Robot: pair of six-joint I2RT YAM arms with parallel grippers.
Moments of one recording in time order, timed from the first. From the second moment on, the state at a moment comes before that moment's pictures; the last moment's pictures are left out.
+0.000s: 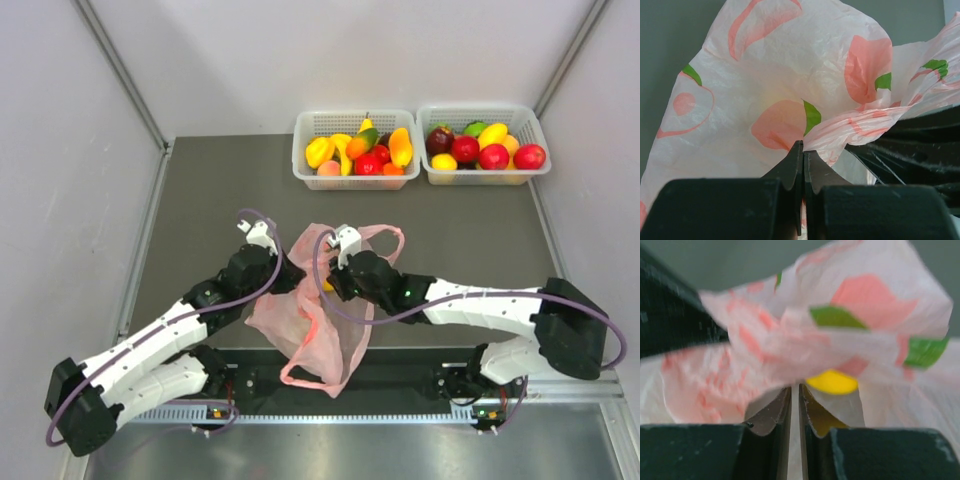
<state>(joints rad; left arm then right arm) -0.75 0.88 0.59 -0.24 -0.10 -0.78 1.10 1.34 0.75 0.07 0.24 0.30</state>
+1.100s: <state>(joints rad) -0.74 0.92 0.59 -0.21 -0.07 -0.78 1.03 1.73 1.00 0.02 0.45 0.46</state>
